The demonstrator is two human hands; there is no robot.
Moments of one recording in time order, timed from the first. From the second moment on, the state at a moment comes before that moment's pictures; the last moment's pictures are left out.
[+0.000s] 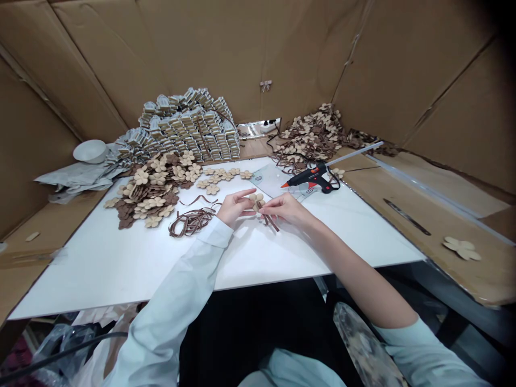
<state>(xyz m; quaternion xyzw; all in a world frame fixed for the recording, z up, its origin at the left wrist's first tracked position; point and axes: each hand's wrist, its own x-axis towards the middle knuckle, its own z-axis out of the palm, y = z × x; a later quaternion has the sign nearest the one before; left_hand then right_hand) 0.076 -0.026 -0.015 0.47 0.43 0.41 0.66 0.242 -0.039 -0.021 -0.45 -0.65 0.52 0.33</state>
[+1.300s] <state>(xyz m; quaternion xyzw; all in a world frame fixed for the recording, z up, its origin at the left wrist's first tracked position) 0.081 -0.024 -0.026 0.47 0.41 0.46 0.63 0.238 -0.040 -0.020 -0.47 -0.61 0.55 0.32</state>
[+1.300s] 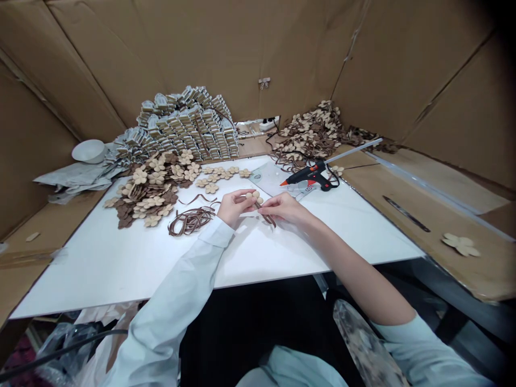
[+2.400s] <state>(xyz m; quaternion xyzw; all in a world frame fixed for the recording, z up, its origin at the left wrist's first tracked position) 0.078 -0.022 -0.027 0.48 0.44 0.46 0.60 0.243 -0.037 -0.019 -0.51 -0.61 0.48 0.38</state>
